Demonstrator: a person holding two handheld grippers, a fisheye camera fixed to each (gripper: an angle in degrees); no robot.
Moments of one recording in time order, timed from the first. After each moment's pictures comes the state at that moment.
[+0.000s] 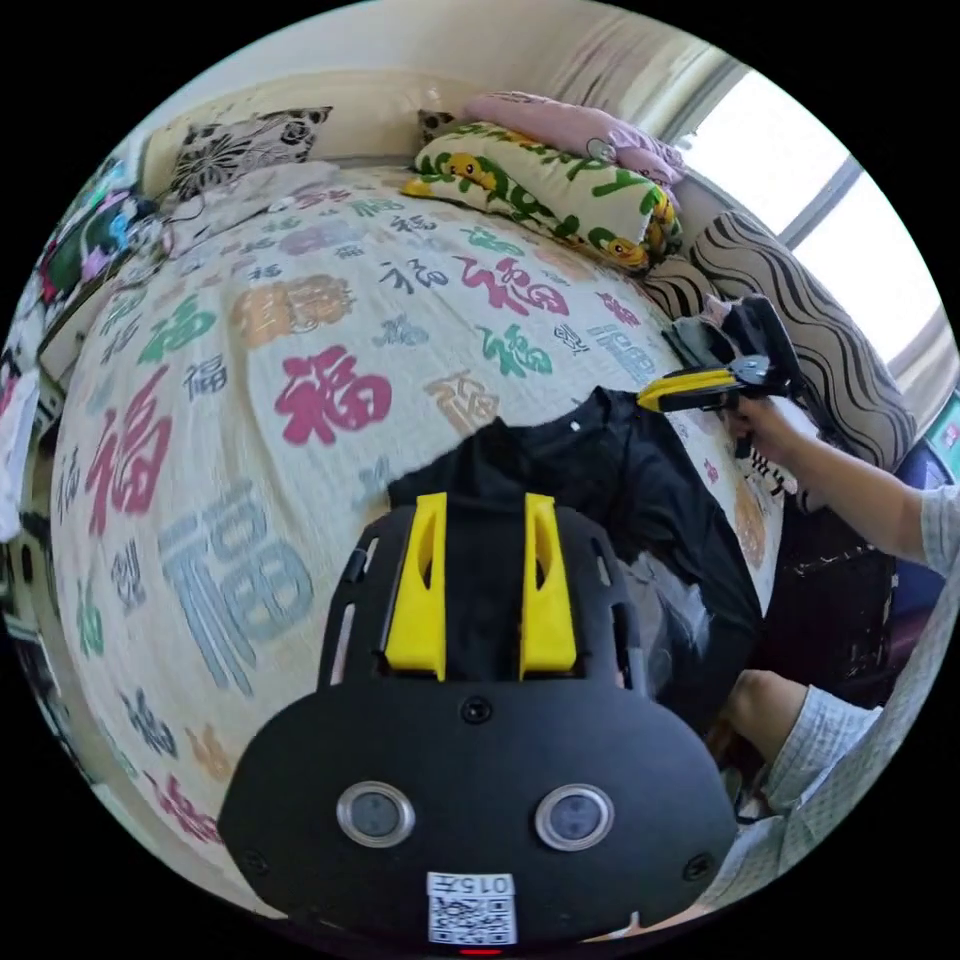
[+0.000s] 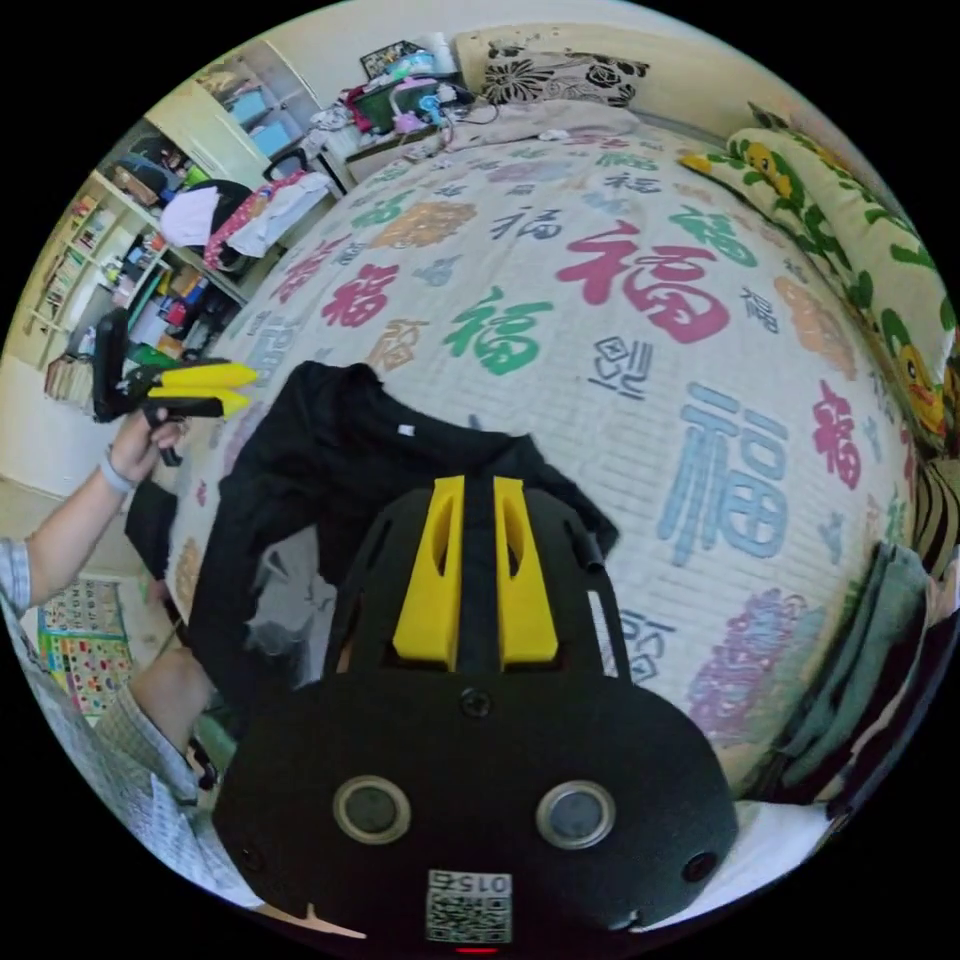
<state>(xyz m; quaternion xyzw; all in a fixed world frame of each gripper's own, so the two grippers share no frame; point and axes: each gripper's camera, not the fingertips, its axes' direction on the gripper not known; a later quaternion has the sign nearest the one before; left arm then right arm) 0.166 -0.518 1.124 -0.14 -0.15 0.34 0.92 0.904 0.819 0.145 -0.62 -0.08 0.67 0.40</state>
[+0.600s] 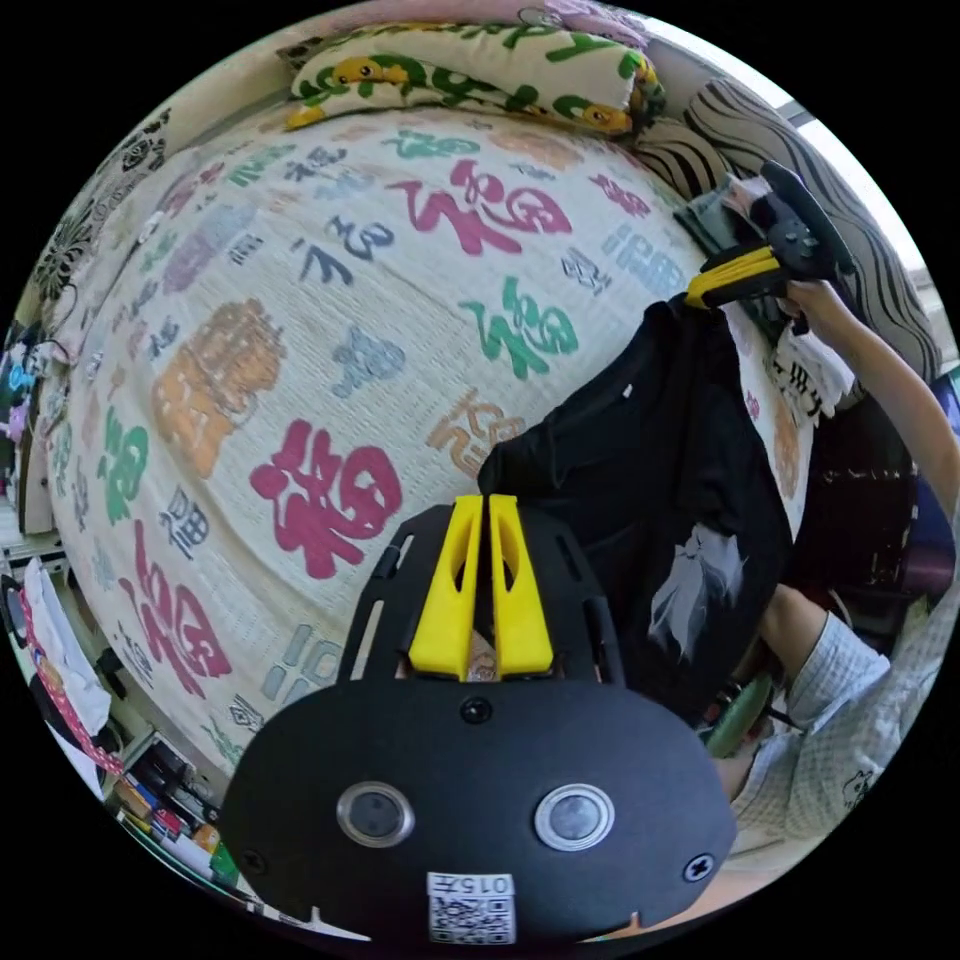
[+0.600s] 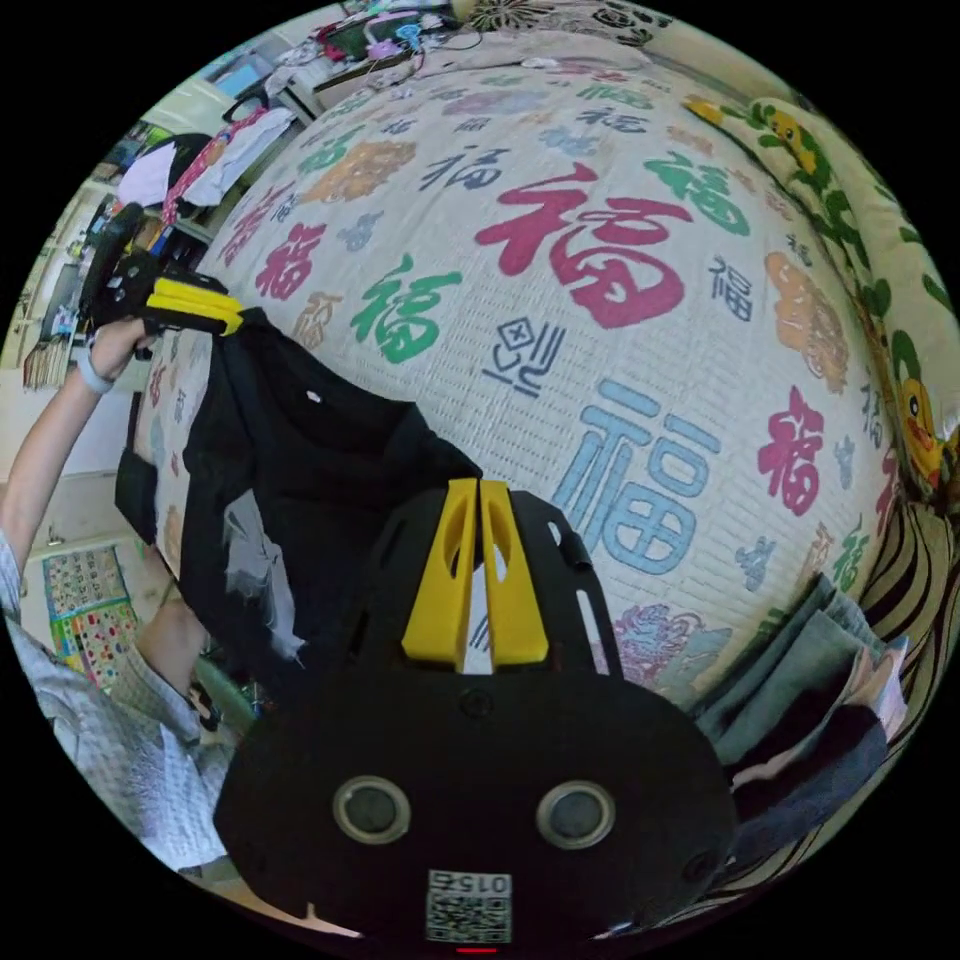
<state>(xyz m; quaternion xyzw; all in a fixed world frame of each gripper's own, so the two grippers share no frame) 0.307 -0.659 1.255 -0.29 -0.23 0.41 0.83 0.905 0.890 0.090 -0.69 -0.17 0.63 0.32</state>
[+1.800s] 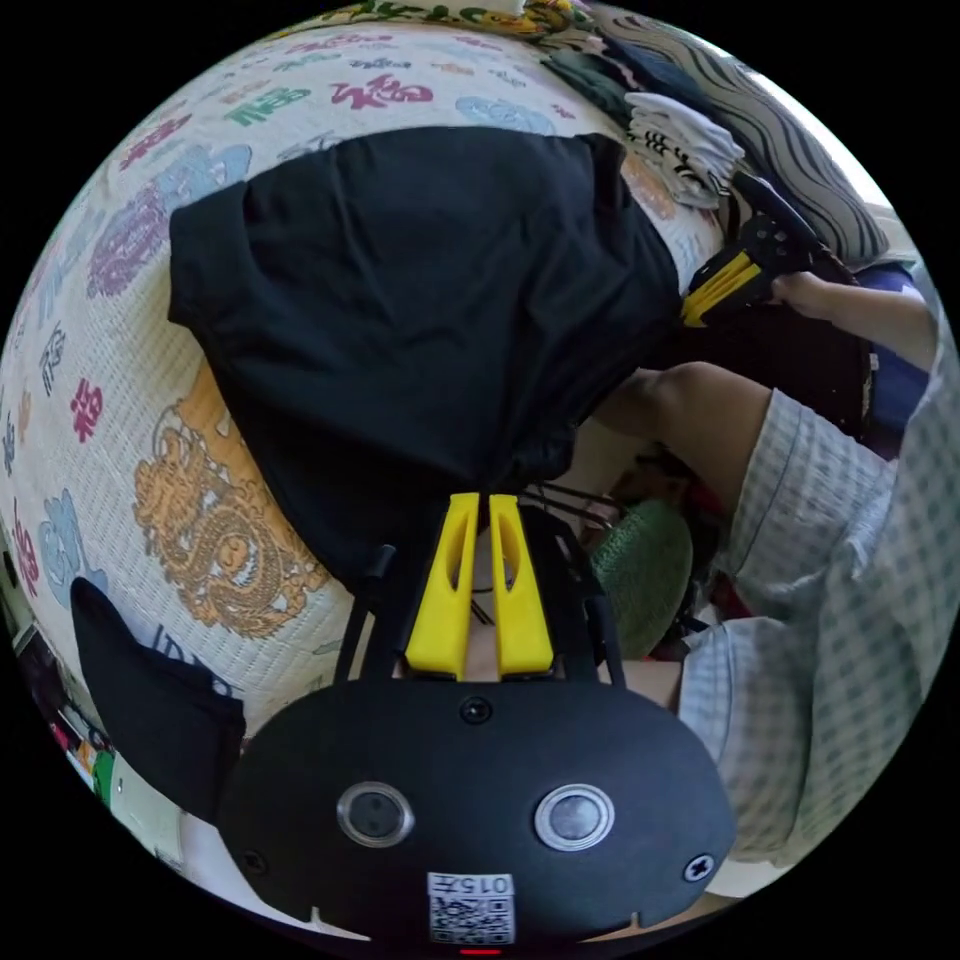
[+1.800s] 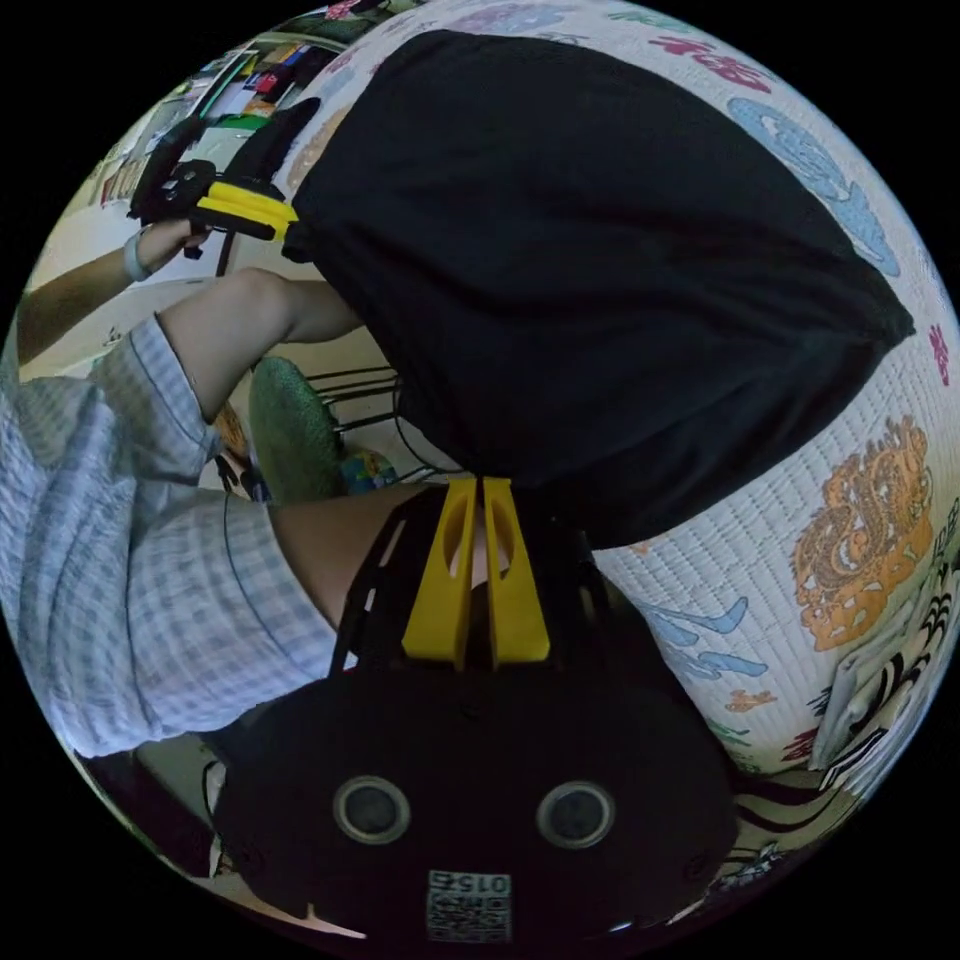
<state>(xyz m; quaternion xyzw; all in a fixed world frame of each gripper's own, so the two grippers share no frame) 0.140 -0.202 1.129 -0.42 -0.17 0.30 0.84 0.532 0.562 -0.053 -0.63 -0.41 0.62 0.24</state>
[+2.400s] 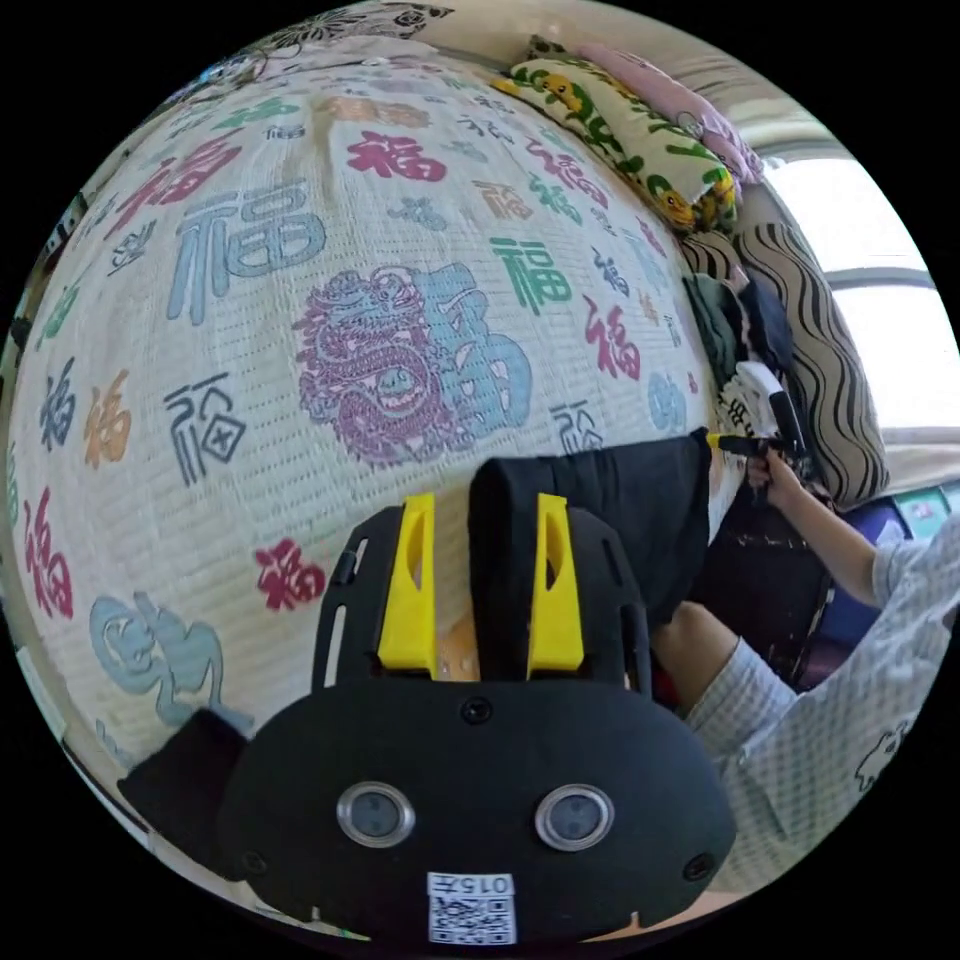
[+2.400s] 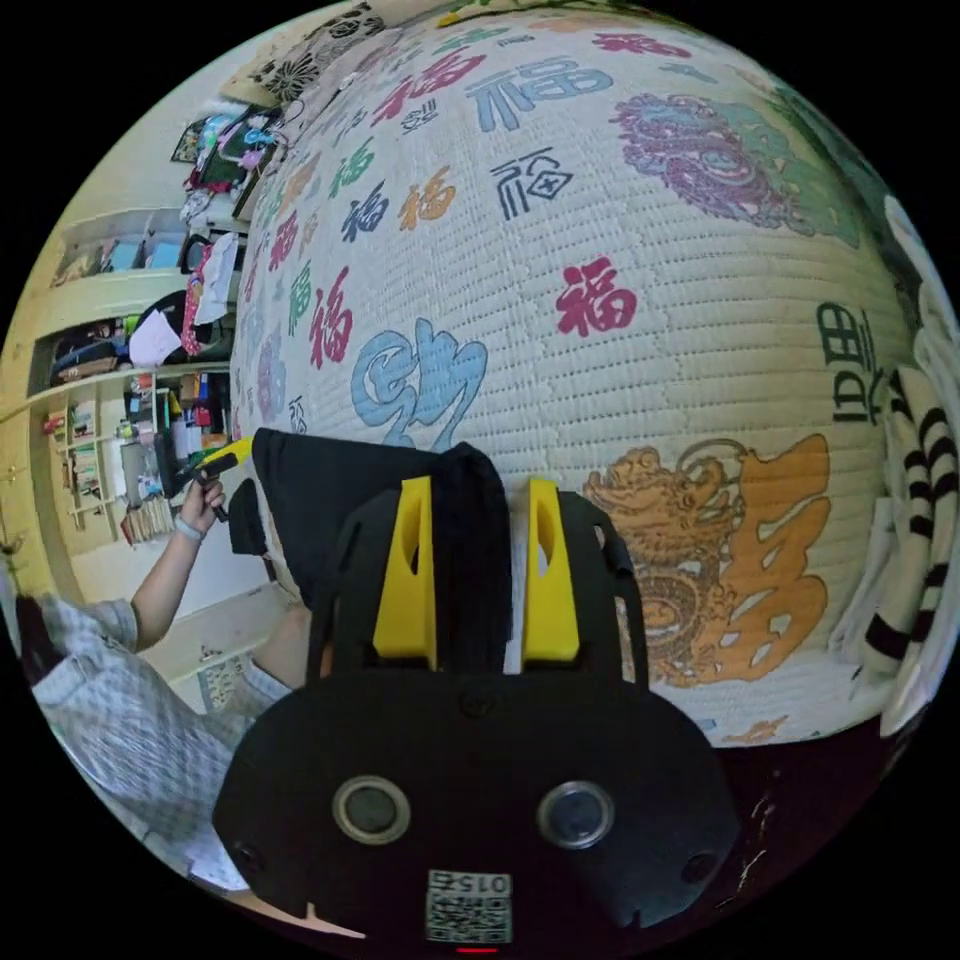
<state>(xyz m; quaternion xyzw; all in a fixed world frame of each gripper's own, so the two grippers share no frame) -0.012 -0.355 1.073 -0.25 -0.12 0.15 0.95 0.532 0.695 -0.182 -0.55 -0.06 0.82 0.14</state>
